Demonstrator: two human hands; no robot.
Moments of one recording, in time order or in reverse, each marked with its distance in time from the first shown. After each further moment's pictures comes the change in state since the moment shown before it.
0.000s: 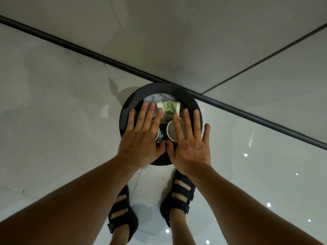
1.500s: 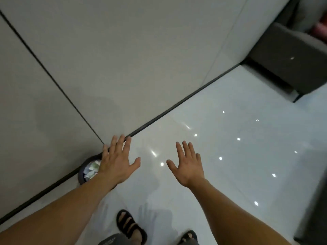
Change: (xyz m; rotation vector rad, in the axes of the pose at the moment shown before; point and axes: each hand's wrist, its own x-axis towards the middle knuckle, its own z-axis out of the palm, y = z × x) left_hand -0.253 0.191 -0.443 0.133 -0.009 0.679; right_hand -0.525 -0.021 -0.348 0.520 0.168 0.987
